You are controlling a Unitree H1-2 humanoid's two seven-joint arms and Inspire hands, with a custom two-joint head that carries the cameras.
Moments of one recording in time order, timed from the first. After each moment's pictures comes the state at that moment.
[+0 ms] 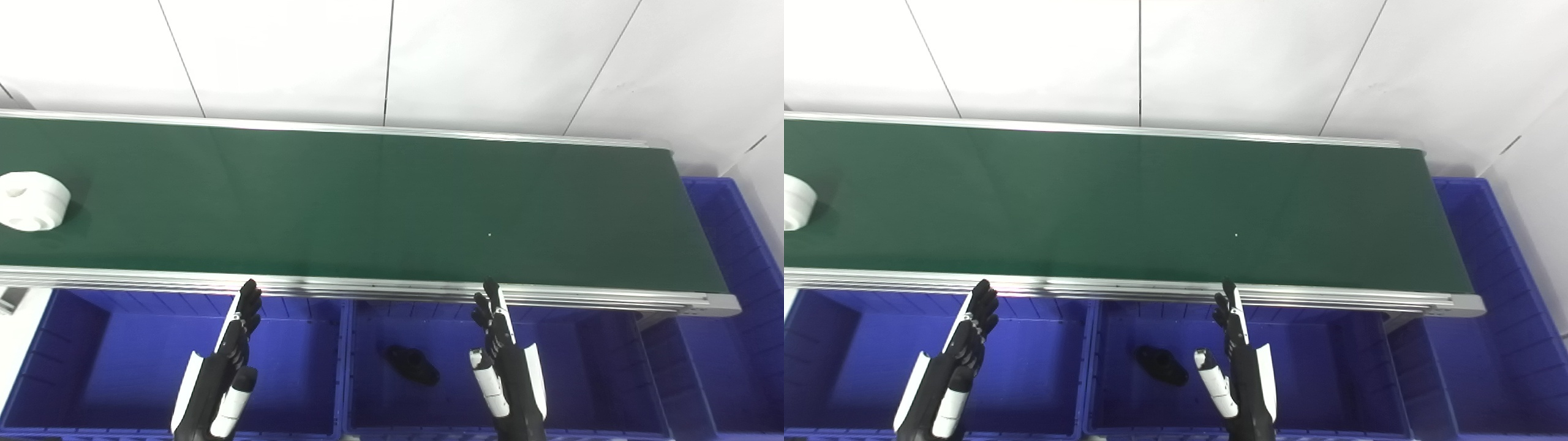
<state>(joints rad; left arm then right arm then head) 0.57 0.08 -0.19 -0.28 0.06 -0.24 -0.12 0.55 0.01 0.27 -0.08 -0.23 -0.42 -0.24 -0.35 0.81</state>
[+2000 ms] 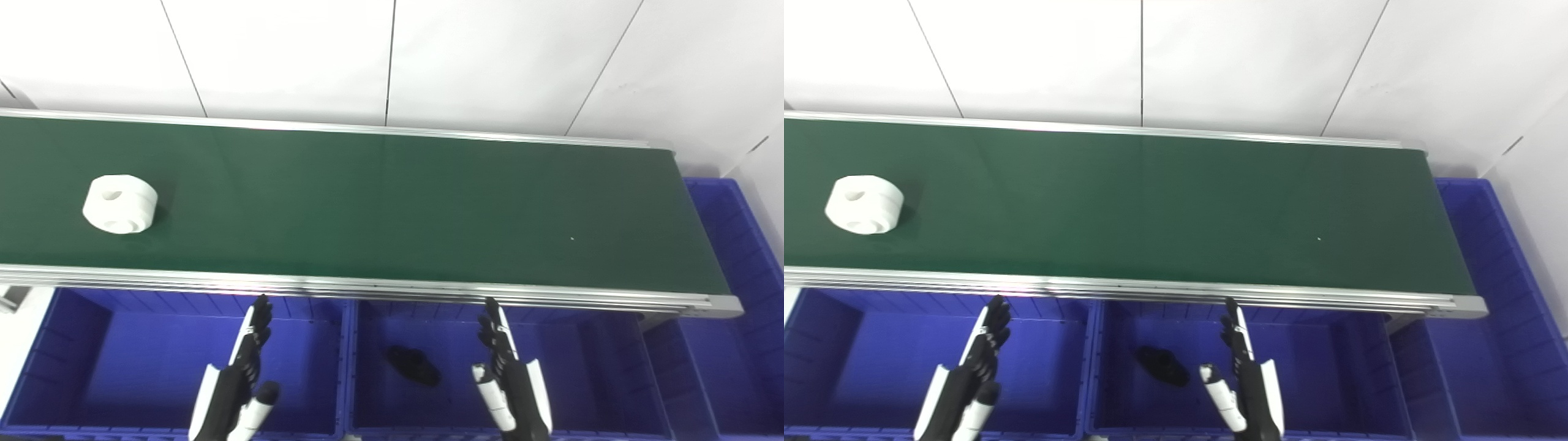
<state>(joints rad) 0.55 0.04 -0.21 -0.11 0.13 -0.39 -0.09 0.54 -0.09 0.29 0.03 -0.18 -0.42 -0.27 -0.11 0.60</state>
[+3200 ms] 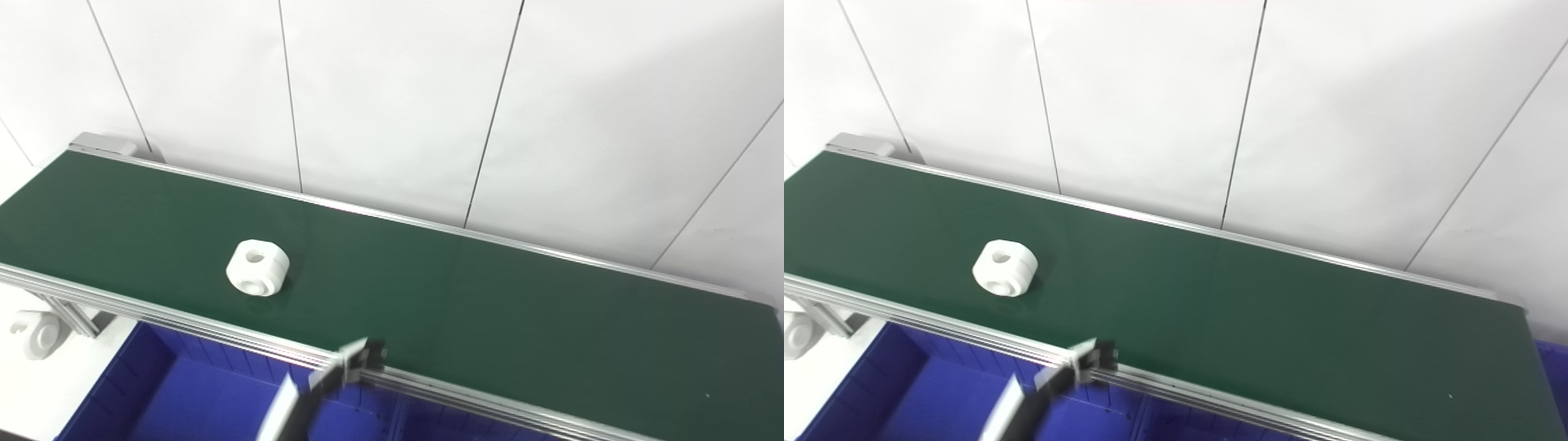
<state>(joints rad) 0.31 0.10 -0.25 -0.32 0.33 -0.41 -0.01 0.47 -0.19 0.32 0.14 -0.09 -0.42 -0.29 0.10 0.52</state>
